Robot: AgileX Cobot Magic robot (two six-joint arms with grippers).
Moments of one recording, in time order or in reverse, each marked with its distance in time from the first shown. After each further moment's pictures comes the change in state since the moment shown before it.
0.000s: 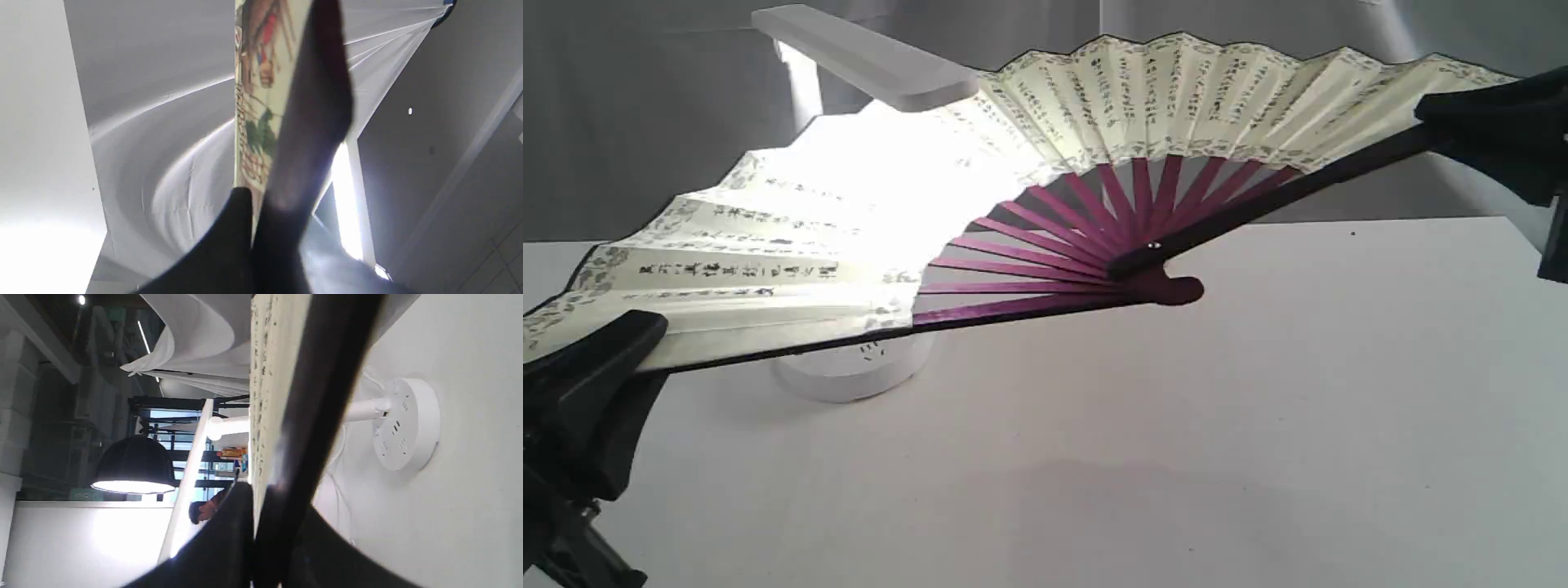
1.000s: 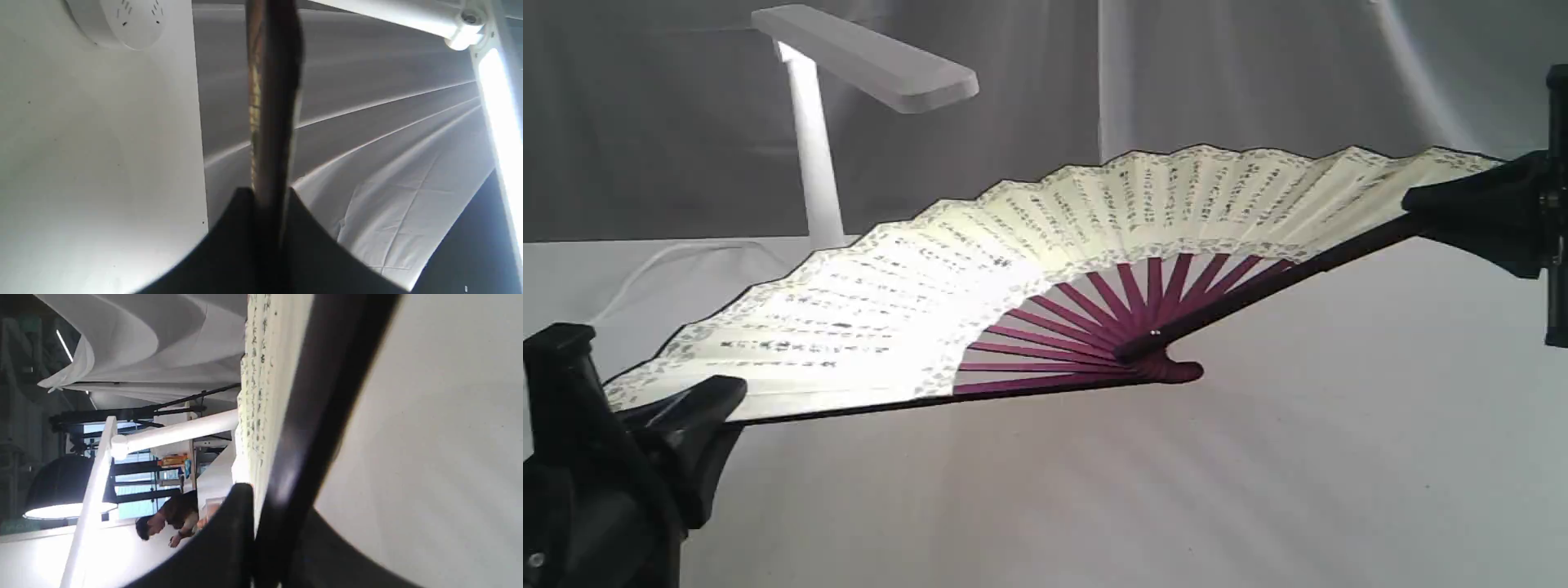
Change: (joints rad) left arm -0.002 0.243 -0.075 -0.133 0.082 0.061; right arm -0.002 0.080 0.000 -0.130 -0.107 0.027
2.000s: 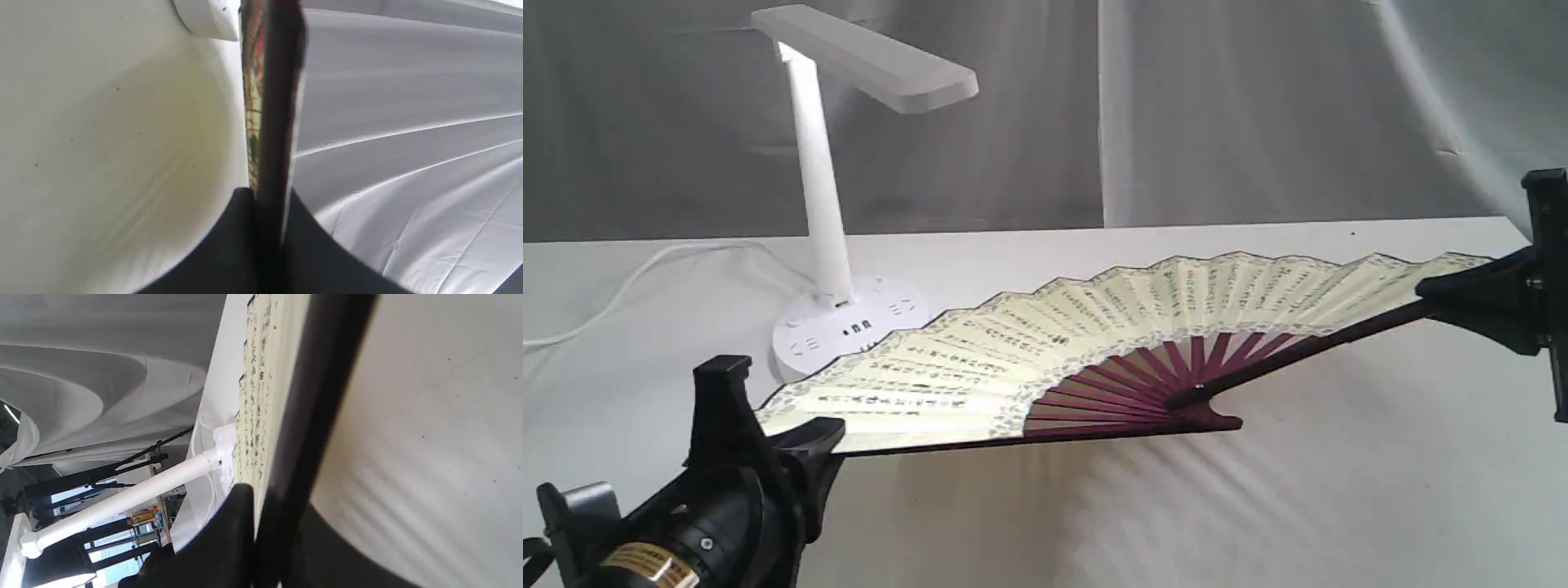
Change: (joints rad) left arm 0.004 0.365 -0.114 0.077 -0.052 -0.213; right arm -0.044 0.175 0.000 -0.032 -0.123 -0.009
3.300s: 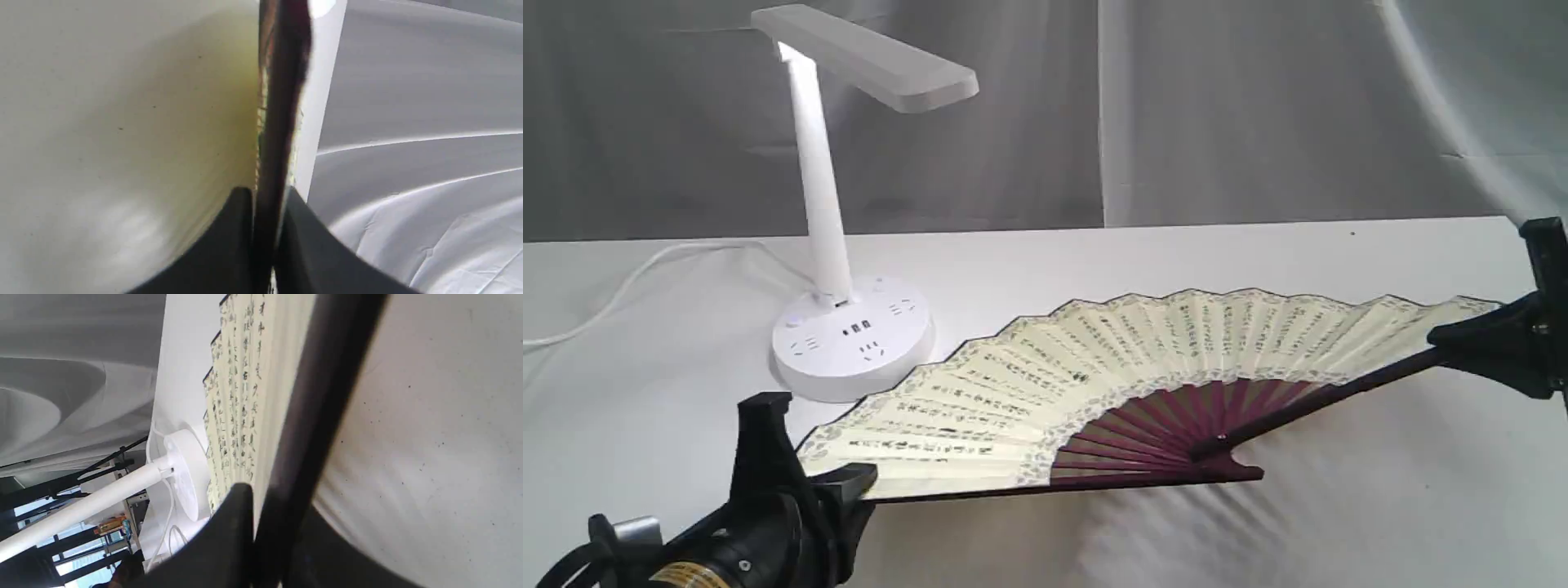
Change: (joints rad) left arm 0.000 0.088 -0.023 0.074 0.071 -0.137; right arm -0.024 0.059 0.000 -0.086 -0.036 -0.003
